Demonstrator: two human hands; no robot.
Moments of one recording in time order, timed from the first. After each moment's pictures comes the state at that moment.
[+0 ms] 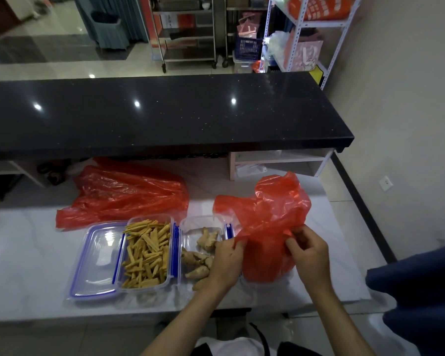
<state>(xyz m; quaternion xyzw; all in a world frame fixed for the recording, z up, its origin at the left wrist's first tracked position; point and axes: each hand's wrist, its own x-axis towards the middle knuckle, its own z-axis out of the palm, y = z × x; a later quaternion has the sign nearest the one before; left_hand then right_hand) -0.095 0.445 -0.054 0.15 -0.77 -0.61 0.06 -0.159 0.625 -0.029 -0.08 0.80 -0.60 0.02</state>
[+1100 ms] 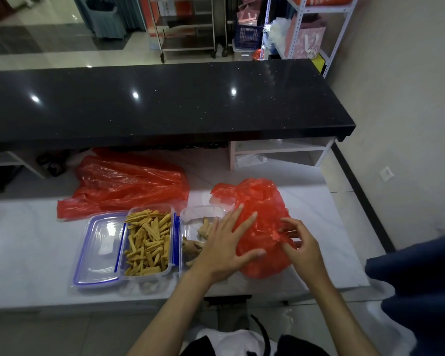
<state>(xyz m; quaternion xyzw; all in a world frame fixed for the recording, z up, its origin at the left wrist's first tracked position) -0.087 0.421 -0.050 -0.02 -0.95 -0.31 -0.03 -0.156 0.636 -0.058 -0.13 0.82 -0.56 0.09</state>
